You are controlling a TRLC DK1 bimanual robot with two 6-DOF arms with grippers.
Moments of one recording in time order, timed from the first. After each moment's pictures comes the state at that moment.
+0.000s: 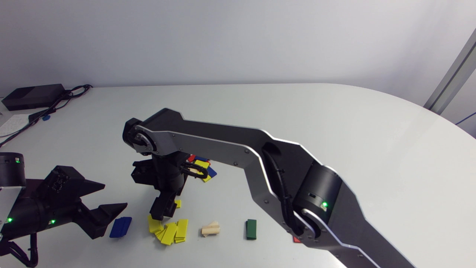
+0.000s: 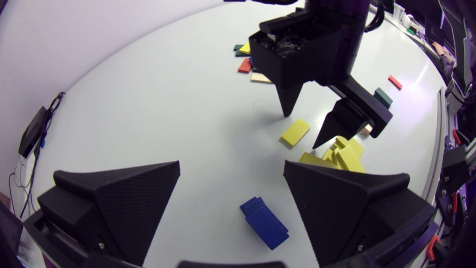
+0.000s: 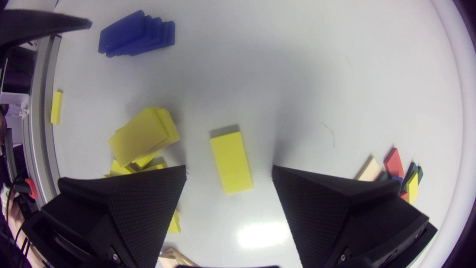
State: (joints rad) left arm 0.29 0.93 0.36 -0.31 0.49 0.75; right arm 0.98 2.61 2.40 -1.16 -0.12 -0.46
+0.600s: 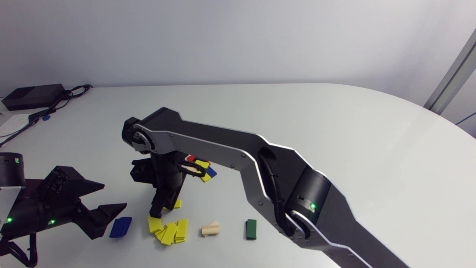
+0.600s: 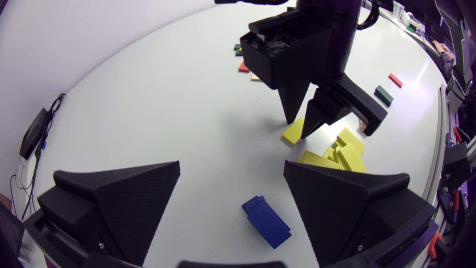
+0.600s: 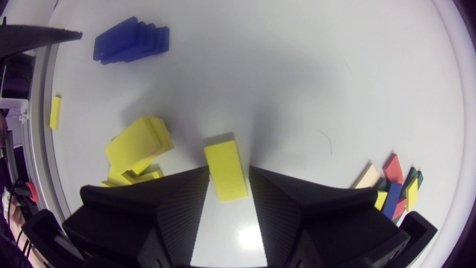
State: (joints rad) left arm 0.29 0.94 0.36 -0.31 0.49 0.77; right arm 0.97 2.66 2.49 -1.21 -0.13 -0.46
